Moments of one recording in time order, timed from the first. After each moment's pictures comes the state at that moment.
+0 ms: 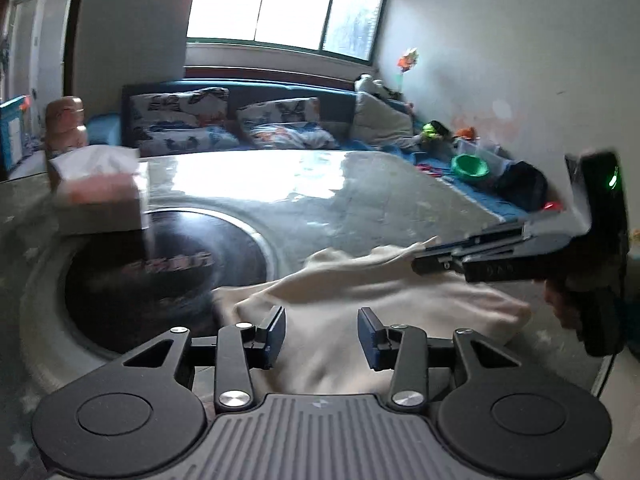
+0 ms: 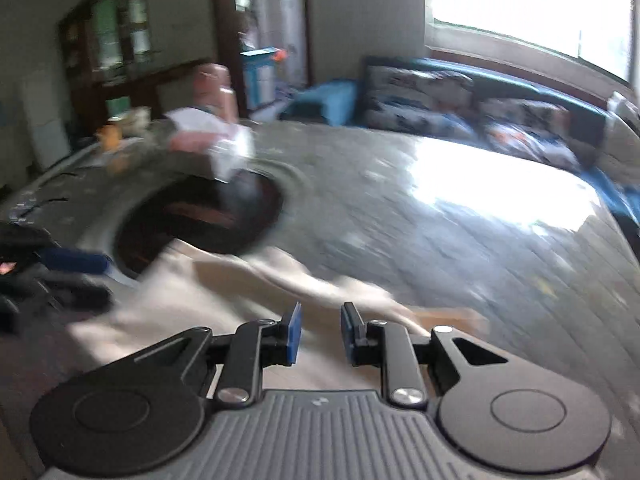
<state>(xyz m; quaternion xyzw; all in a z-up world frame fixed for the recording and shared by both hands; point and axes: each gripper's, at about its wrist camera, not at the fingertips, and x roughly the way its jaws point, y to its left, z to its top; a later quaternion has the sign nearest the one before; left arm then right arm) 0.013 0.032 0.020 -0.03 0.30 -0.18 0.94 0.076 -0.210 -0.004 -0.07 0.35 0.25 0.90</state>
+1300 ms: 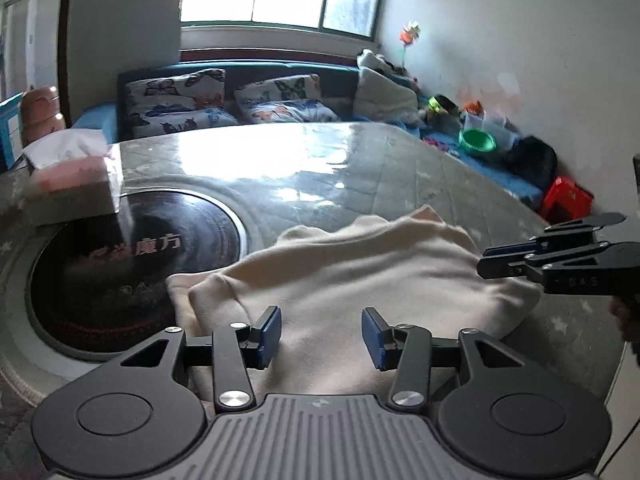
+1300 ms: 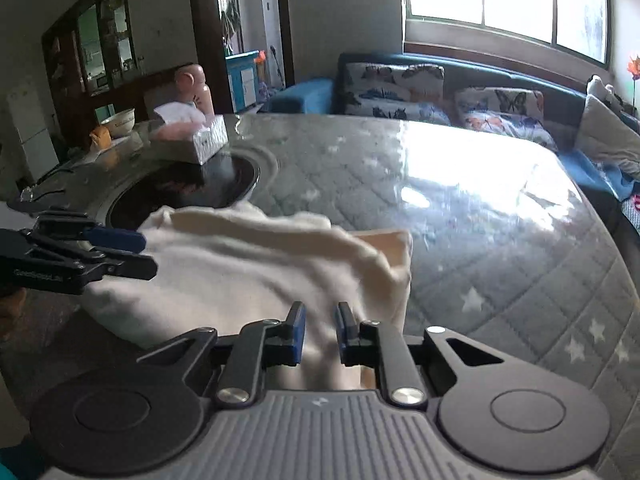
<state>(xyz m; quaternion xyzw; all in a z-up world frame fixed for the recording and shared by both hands) 0.028 0.004 -0.001 -0.02 0.33 -0.16 0.93 0.036 -0.262 -0.007 -0.05 0.34 0.25 0.90</state>
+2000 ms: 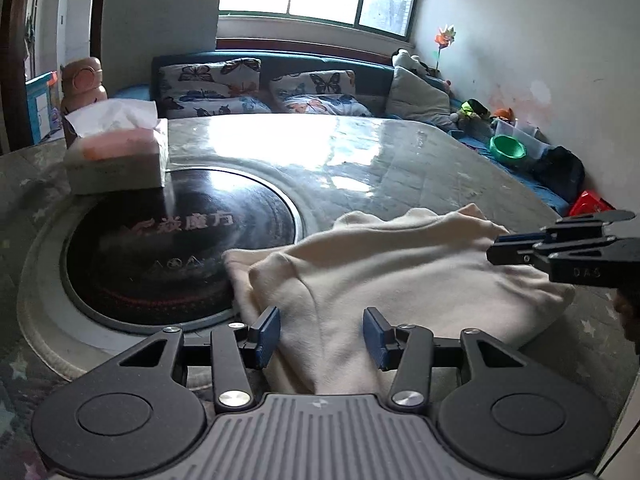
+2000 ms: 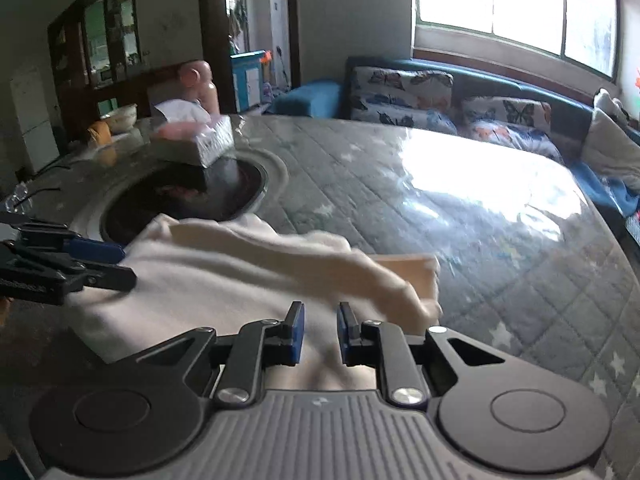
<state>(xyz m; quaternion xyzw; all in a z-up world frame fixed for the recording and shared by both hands) 0.029 0.034 -0.008 -0.03 0.34 -0.12 0.93 0.052 -0.230 -0.010 -0.08 0.33 0.26 0.90</state>
